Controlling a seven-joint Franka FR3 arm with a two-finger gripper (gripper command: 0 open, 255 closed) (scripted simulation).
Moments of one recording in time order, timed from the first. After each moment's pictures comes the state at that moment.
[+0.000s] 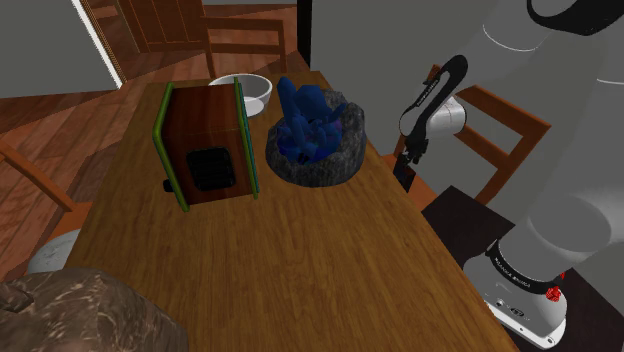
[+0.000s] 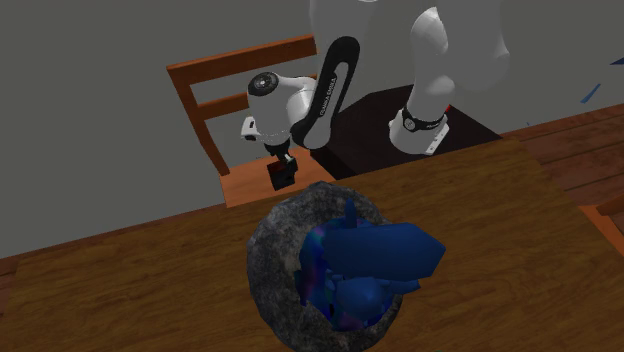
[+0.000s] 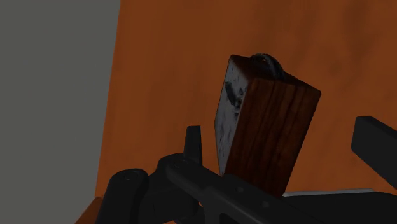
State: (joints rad) arm -0.23 0.35 -0.21 -2.49 0.05 2.80 -0.44
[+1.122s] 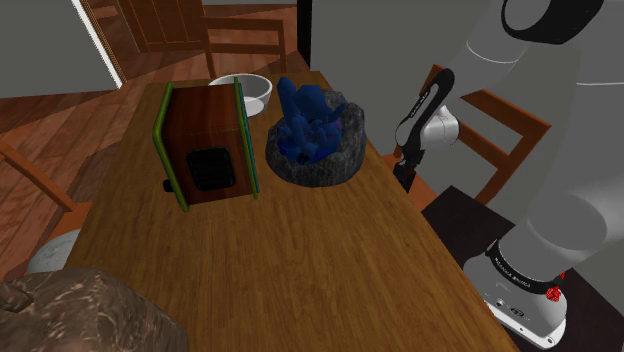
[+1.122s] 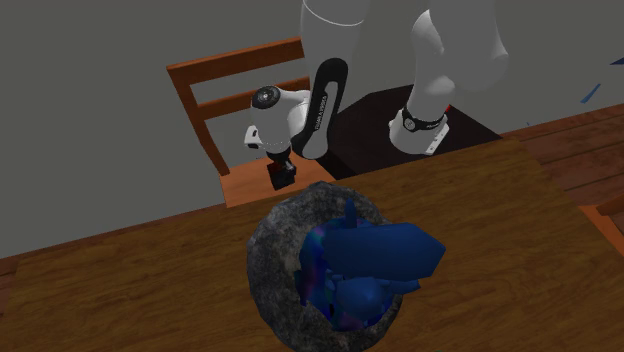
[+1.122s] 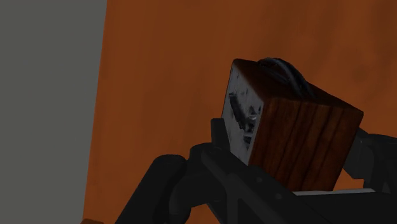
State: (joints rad) arm -0.27 0.47 -0.17 -2.46 0.09 2.89 -0.47
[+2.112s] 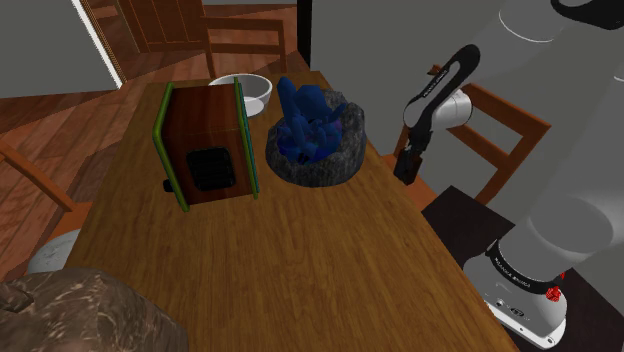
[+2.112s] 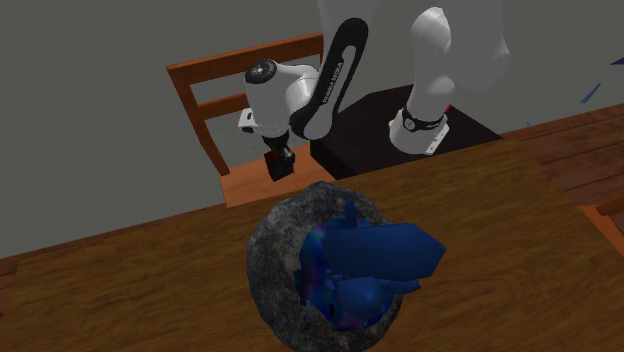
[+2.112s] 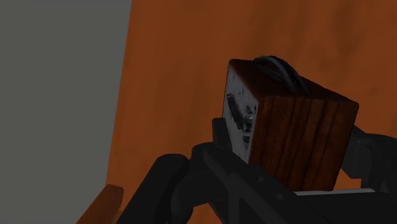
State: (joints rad) arm -0.21 0.27 -0.24 -2.51 0.02 2.74 -0.43
